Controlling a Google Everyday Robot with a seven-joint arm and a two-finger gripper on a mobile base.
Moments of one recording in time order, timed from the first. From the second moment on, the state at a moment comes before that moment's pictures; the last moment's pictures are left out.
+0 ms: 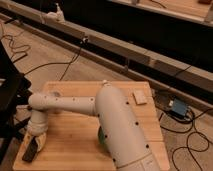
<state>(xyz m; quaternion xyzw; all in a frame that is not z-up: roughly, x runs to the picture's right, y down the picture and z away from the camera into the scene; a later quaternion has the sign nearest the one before) -0.364 0.284 0.756 -0.39 -0.50 -0.42 0.65</state>
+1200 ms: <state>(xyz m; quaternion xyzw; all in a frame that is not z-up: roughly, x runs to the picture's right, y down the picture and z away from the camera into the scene) -0.212 0.169 0.756 -0.36 -0.46 -0.24 0.78</state>
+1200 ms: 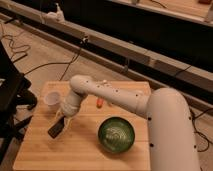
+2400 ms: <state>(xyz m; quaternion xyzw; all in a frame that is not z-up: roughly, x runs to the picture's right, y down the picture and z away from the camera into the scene) -0.165 0.098 0.777 -0.35 -0.44 -0.16 0.81</state>
